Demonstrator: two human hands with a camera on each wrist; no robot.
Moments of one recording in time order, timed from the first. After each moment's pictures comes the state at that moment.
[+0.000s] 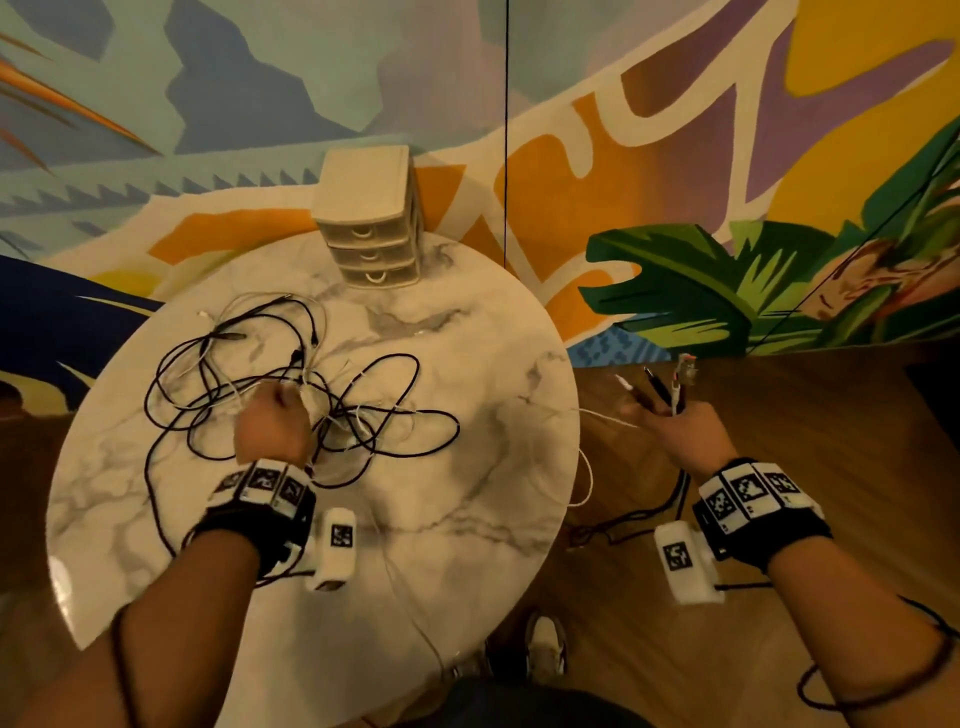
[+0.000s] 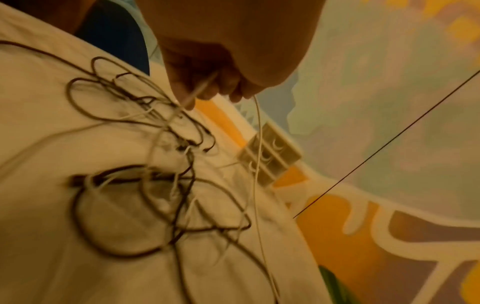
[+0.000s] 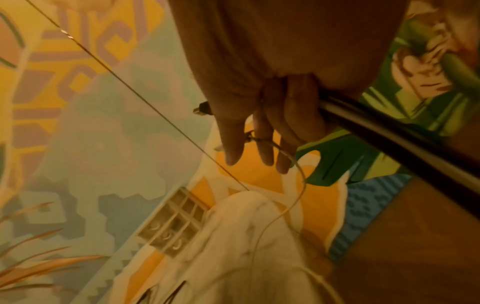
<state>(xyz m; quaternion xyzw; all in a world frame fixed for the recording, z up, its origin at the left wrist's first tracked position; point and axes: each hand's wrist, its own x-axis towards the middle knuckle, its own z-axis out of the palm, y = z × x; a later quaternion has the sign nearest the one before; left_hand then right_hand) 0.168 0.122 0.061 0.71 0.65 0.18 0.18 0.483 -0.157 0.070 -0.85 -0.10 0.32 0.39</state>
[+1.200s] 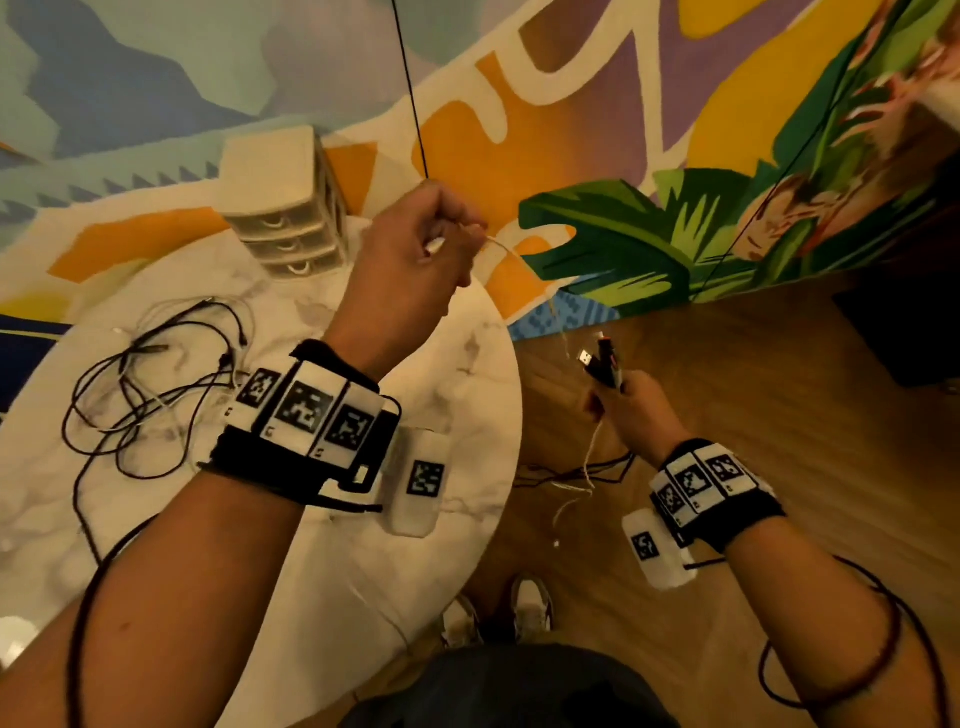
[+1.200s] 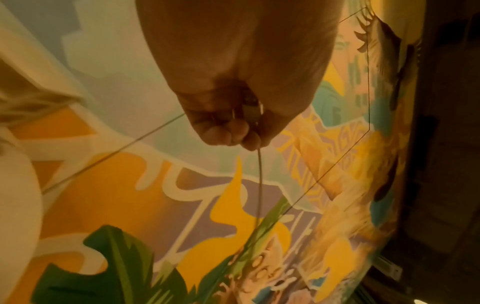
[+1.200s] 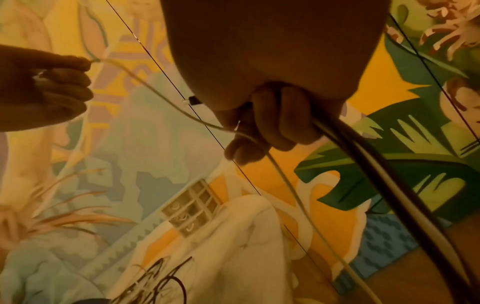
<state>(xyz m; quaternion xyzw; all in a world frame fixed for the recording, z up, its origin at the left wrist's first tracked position) 0.342 -0.010 0.223 0.82 0.20 0.27 0.47 0.468 -0.194 0.072 -0.83 -0.20 0.32 0.42</state>
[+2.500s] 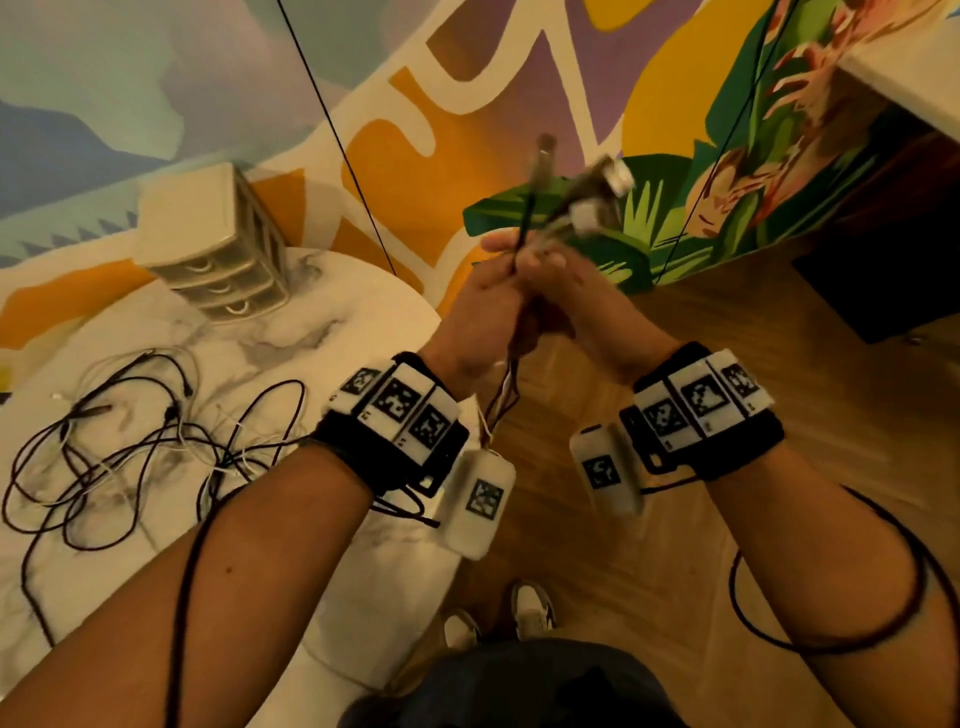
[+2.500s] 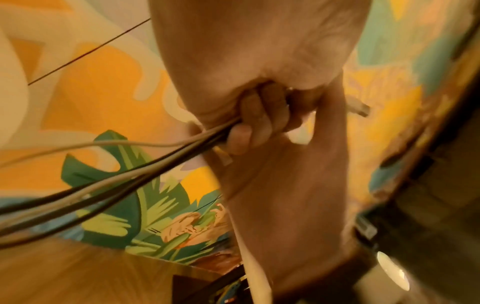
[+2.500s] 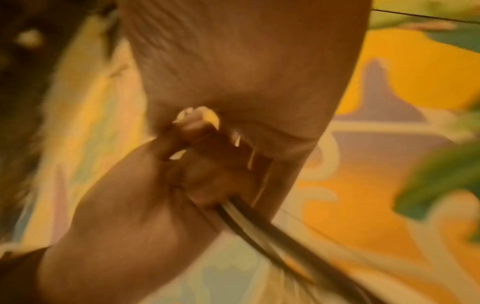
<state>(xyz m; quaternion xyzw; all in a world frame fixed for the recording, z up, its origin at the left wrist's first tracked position) 0.432 -0.092 0.196 0.65 0.17 0.09 0.73 0.506 -0.179 0.177 -0.56 -0.33 0.39 0.65</state>
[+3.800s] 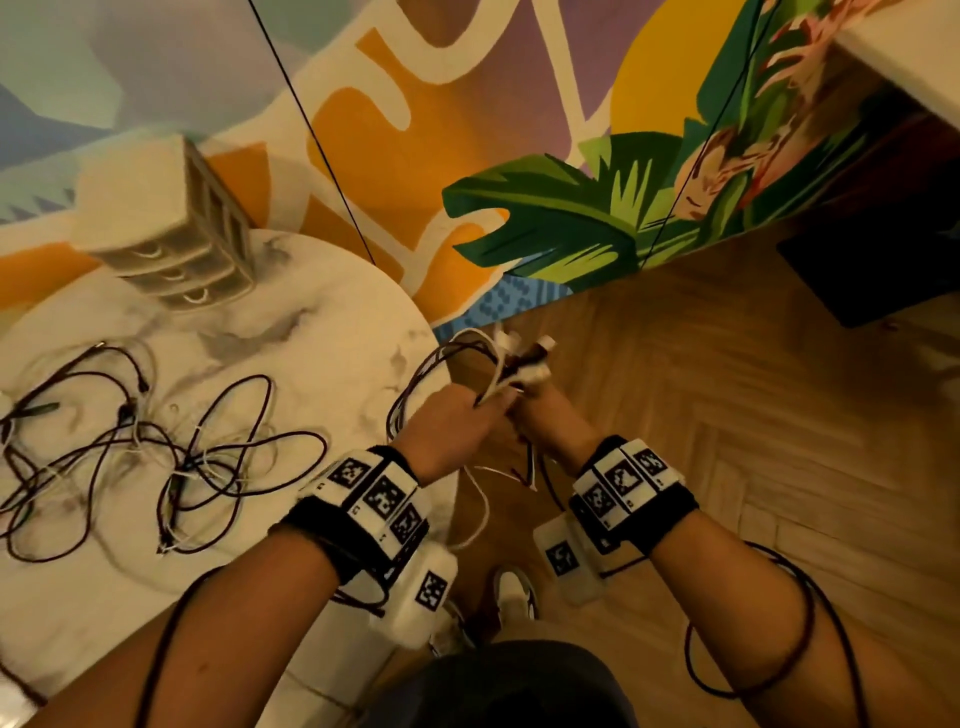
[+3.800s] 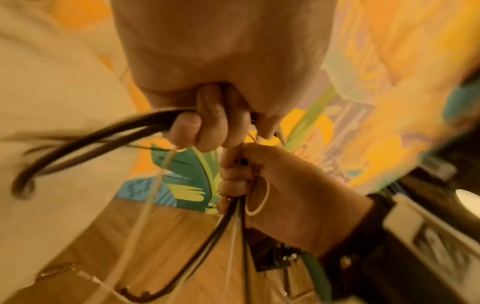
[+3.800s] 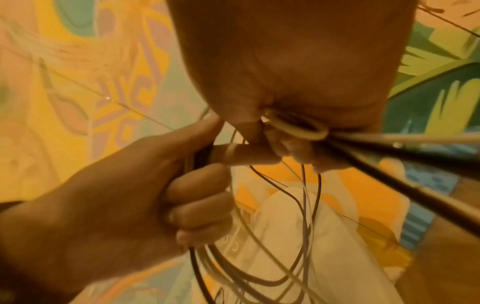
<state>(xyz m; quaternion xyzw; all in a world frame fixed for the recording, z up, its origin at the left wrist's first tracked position) 0.400 -0.081 0.098 0.85 0.27 -0.14 0.44 0.481 -0.184 0.066 -0.75 -0.20 0.39 0.49</state>
